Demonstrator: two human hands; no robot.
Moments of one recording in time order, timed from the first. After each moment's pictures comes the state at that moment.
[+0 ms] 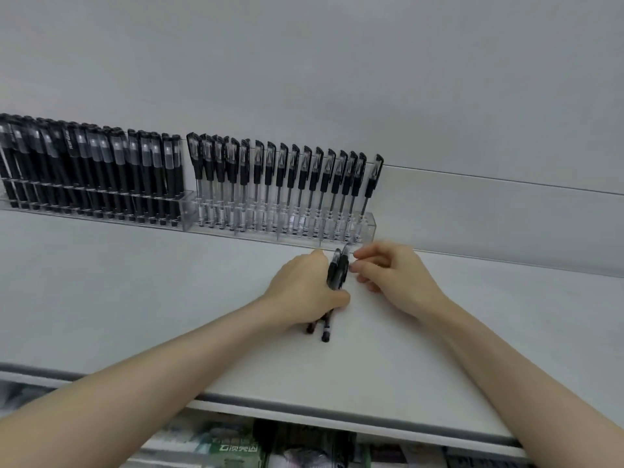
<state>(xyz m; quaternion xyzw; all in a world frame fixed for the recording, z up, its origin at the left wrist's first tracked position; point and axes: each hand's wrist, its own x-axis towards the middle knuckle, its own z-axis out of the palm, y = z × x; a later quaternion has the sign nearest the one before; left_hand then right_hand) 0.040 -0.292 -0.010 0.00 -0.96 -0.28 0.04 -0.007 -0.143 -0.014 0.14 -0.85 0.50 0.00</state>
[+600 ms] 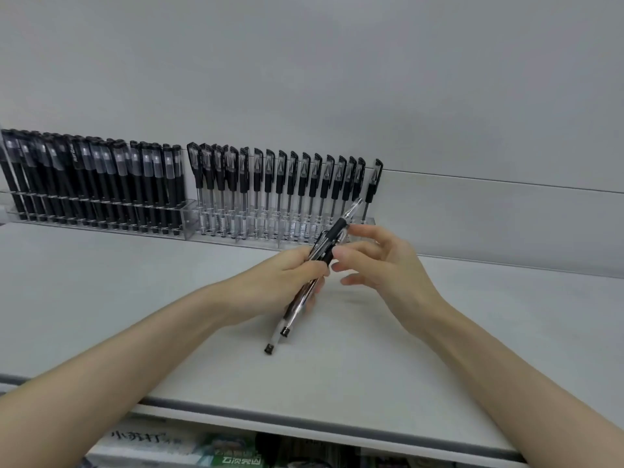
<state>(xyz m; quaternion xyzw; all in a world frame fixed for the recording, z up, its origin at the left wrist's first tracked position) 0.054 -0.322 0.009 -0.11 -0.82 -0.56 -0.06 0.018 -0.159 0.007 0.19 -0.69 0.70 -0.05</state>
